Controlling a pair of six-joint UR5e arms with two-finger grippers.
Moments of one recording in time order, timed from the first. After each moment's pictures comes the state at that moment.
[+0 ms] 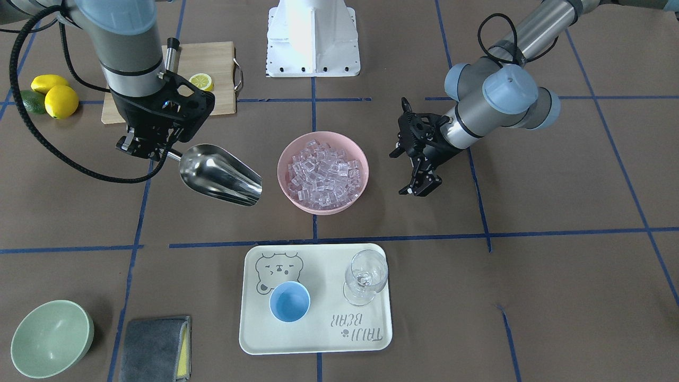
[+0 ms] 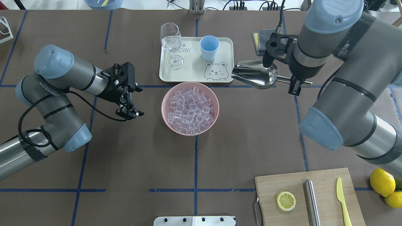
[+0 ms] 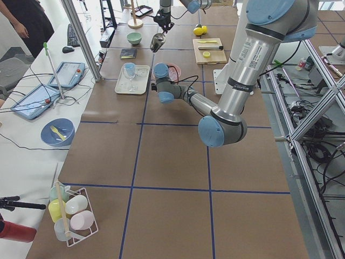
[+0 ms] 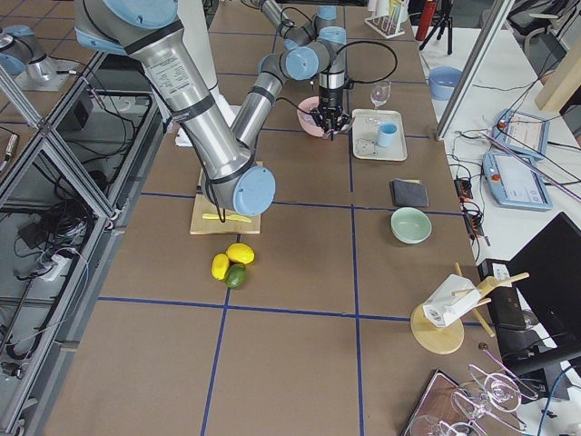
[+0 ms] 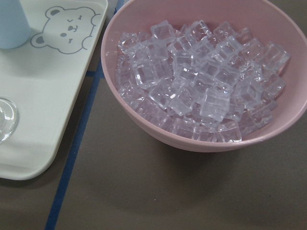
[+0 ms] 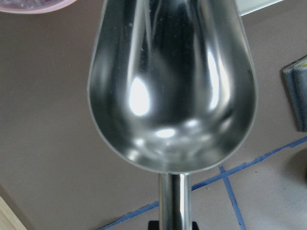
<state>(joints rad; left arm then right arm) -0.71 -2.02 -1.52 -2.38 -2.20 0.13 0.79 -0.93 1.96 -2.16 1.90 -0.29</state>
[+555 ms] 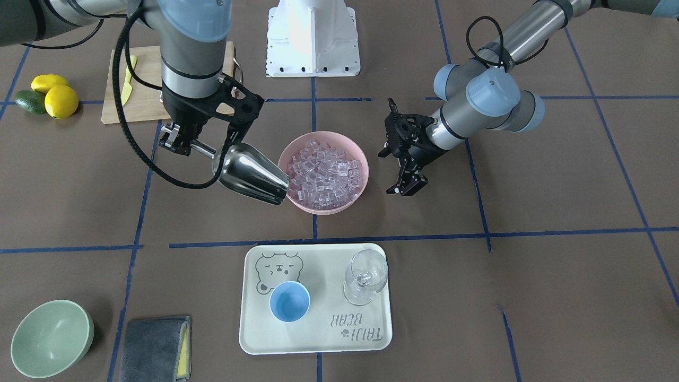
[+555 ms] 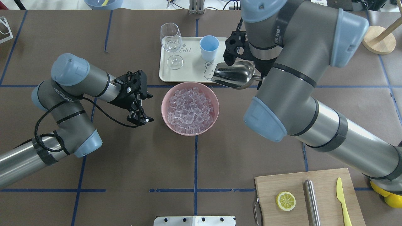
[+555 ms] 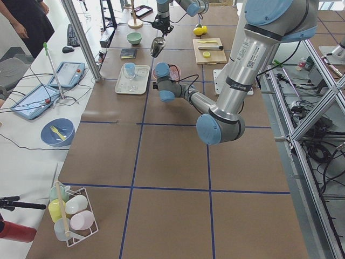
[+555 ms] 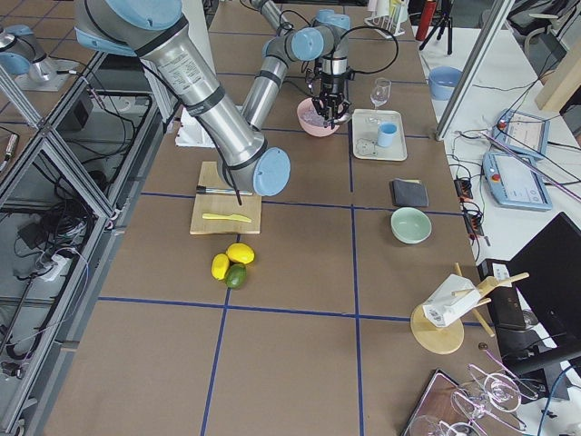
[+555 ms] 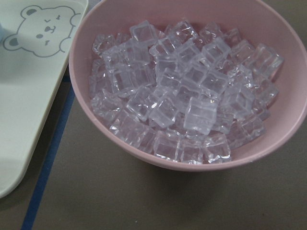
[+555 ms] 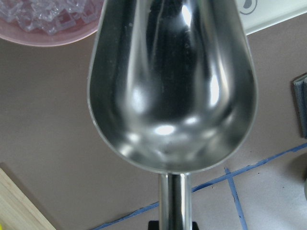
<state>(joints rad) -0.69 -2.06 -1.49 -2.40 -2.17 0.11 0.73 -0.74 1.84 -2.35 1.83 -0.29</state>
